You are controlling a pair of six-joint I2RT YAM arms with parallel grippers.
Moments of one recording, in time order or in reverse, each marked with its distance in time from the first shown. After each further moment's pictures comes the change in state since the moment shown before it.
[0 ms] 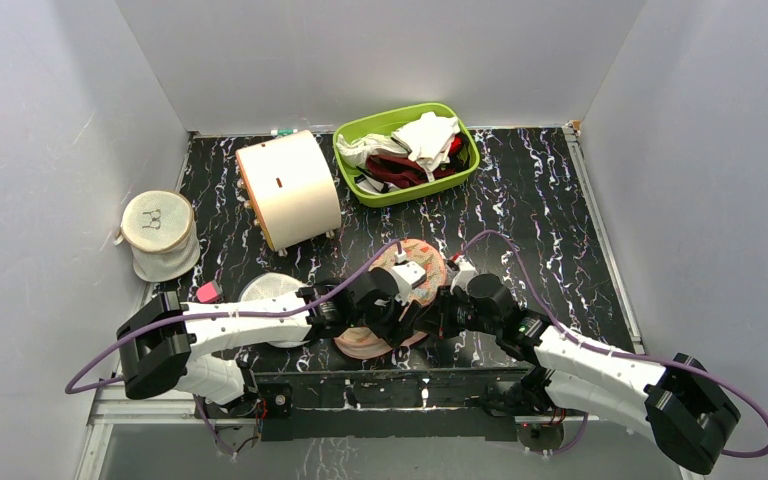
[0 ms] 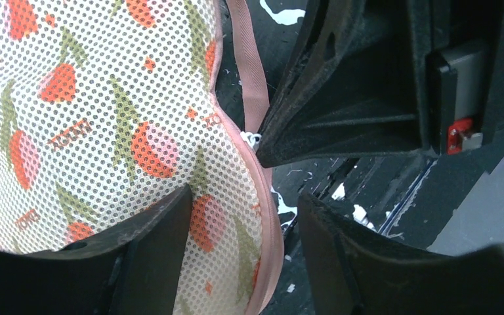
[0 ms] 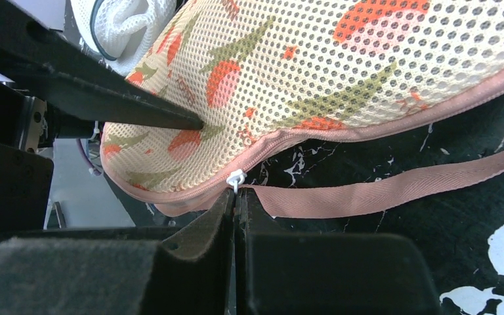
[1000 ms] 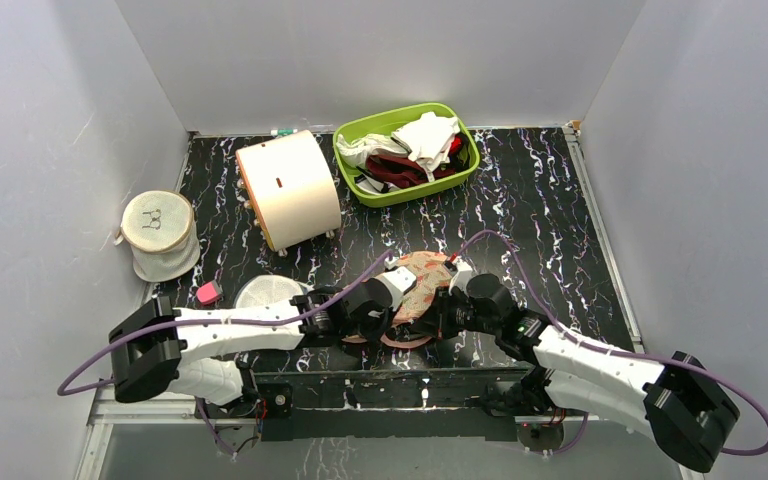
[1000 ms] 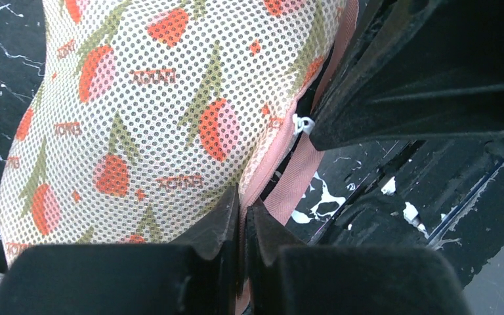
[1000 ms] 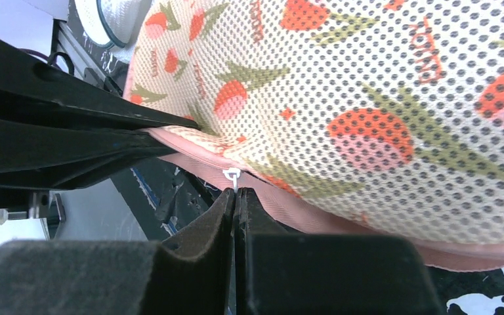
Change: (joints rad) left arm -0.029 -0.039 -0.061 -0.024 -0.159 0.011; right arm 0.000 0.006 0.000 0.018 -0.022 -0.015
